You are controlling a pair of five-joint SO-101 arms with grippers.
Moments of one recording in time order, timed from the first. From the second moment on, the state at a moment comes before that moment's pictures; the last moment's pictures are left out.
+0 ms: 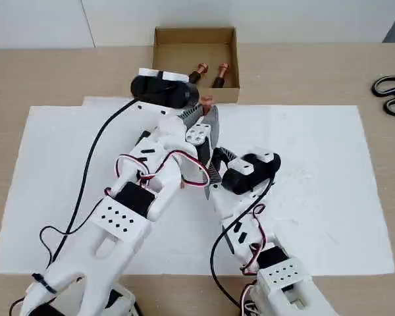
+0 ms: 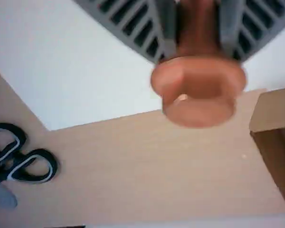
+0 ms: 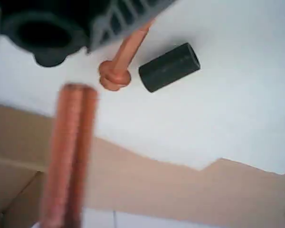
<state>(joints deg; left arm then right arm) 26.3 -31.0 45.6 13.1 22.5 -25.1 -56.8 95.3 -22.2 -8.2</state>
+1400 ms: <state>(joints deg) 29.1 -34.2 54.3 10.4 18.2 -26.6 -56.8 95.3 -22.2 -8.2</state>
